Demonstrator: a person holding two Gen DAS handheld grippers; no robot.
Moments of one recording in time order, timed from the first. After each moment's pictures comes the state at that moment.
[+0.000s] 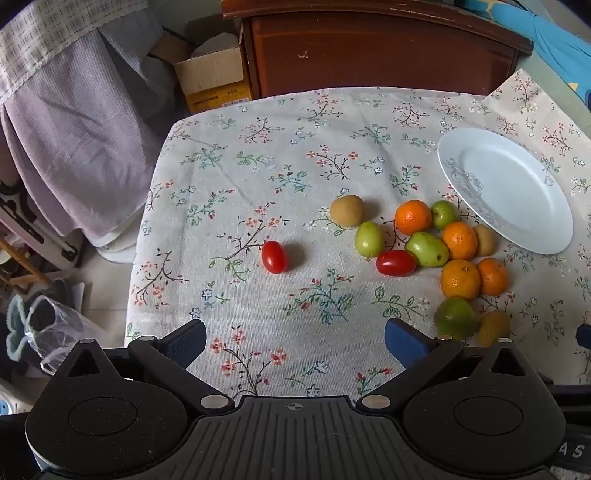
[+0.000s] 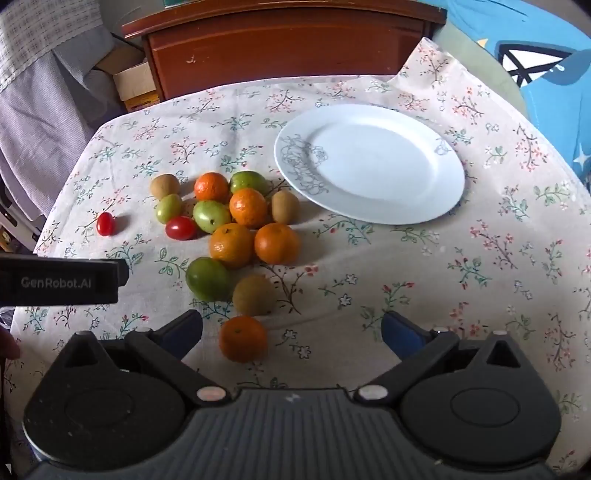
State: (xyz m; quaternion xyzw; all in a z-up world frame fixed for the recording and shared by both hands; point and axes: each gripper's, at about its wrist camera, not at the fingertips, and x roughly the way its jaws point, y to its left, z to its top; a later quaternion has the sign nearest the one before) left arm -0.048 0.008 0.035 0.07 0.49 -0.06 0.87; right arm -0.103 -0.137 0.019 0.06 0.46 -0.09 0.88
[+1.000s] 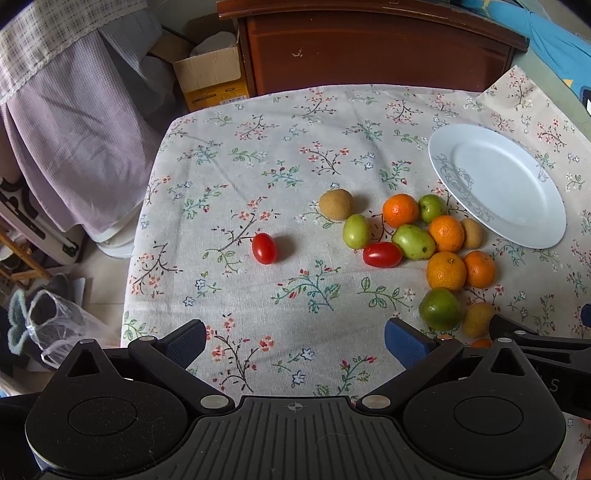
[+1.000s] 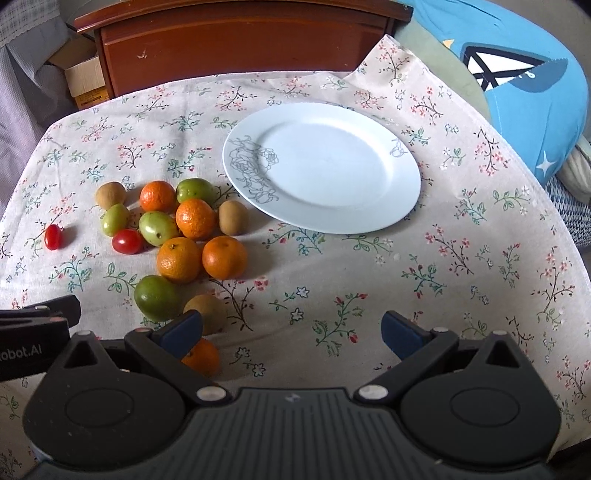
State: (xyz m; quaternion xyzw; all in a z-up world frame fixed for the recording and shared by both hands) left arm -0.057 -0.001 0.038 0.07 0.49 -0.06 0.87; right arm -0.088 -0.144 0.019 0.05 0.47 -0.15 0.87
